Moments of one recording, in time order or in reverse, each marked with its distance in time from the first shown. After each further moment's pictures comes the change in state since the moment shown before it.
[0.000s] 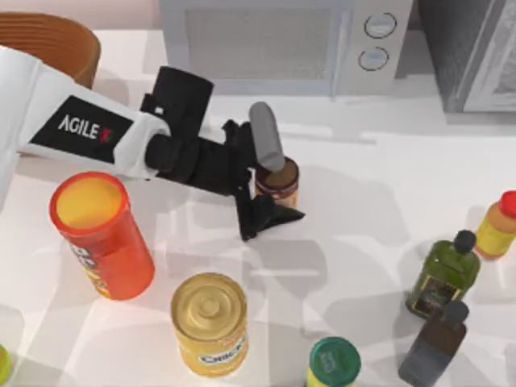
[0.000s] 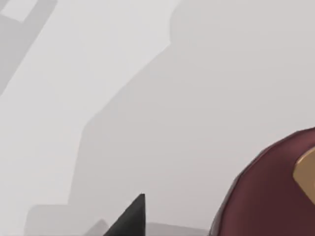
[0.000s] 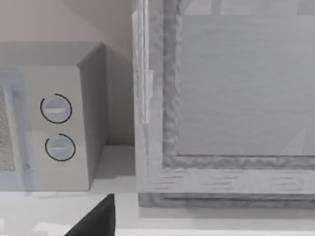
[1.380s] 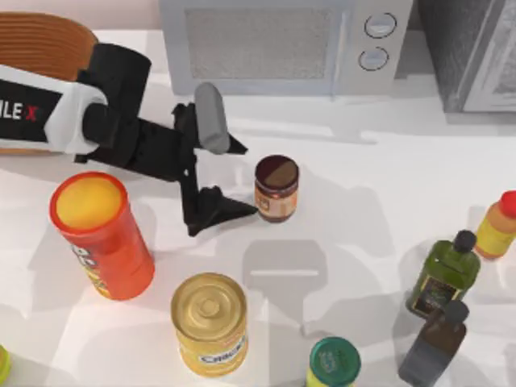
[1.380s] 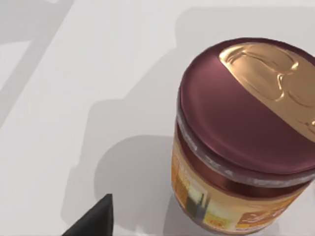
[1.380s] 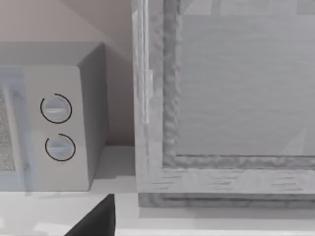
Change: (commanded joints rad) left arm 0.128 -0.164 -0.062 -0.215 0.068 0.152; right arm 0.000 0.000 0.000 0.000 0.000 0.000
